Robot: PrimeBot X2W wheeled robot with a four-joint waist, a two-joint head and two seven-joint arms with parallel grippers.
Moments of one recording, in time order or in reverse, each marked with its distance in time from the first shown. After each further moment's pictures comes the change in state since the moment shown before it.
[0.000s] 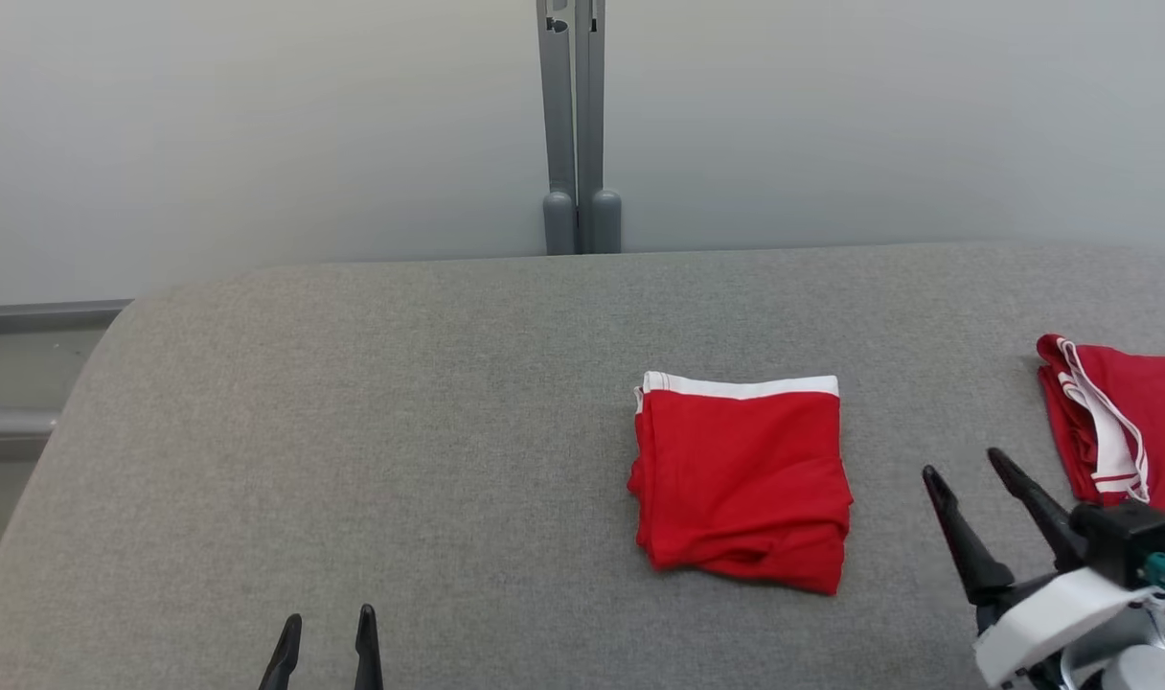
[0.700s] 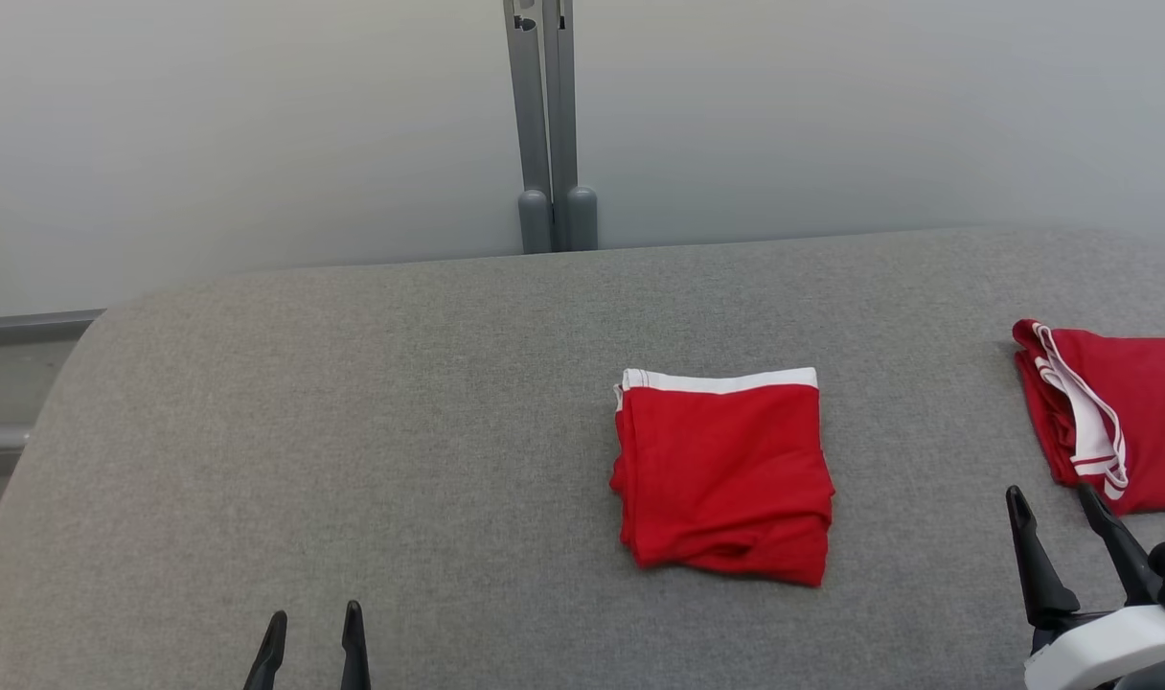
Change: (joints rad) left arm 0.005 0.000 0.027 -0.012 0.014 -0.010 0.000; right arm 0.134 0.126 -0.294 -0.016 -0.102 0.000 0.000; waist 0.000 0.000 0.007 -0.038
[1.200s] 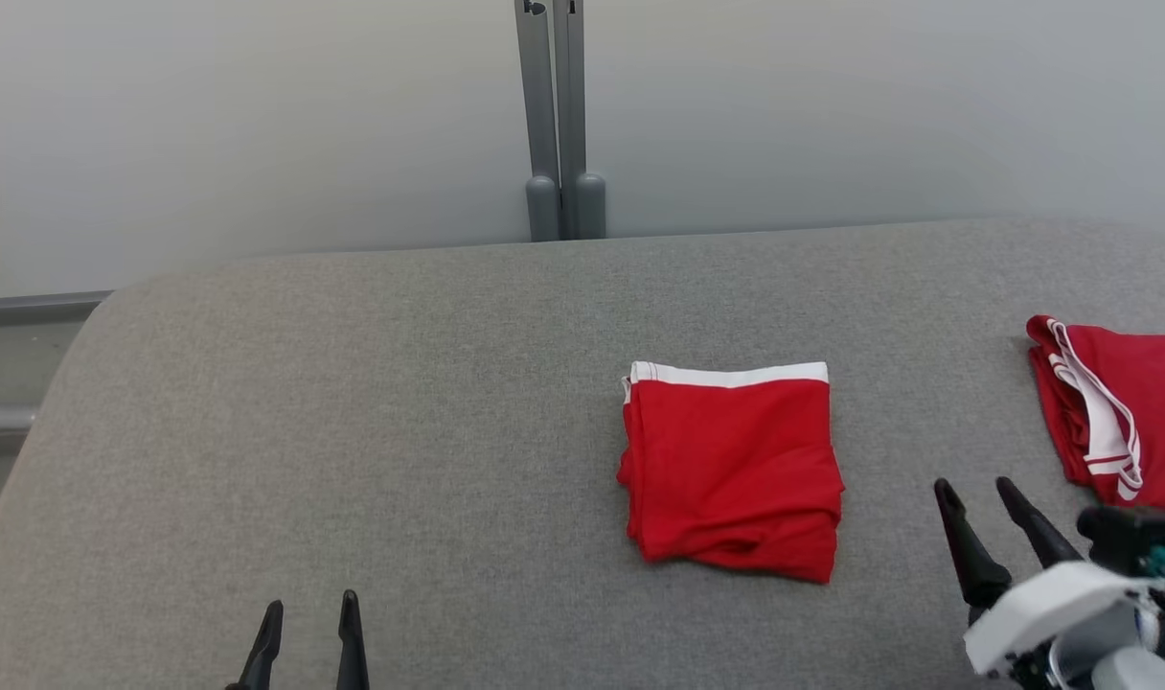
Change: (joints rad) left arm -0.006 0.000 0.008 -0.016 -0.001 0.002 0.000; right arm -0.101 -0.009 0.142 0.097 0.162 0.000 0.058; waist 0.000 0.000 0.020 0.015
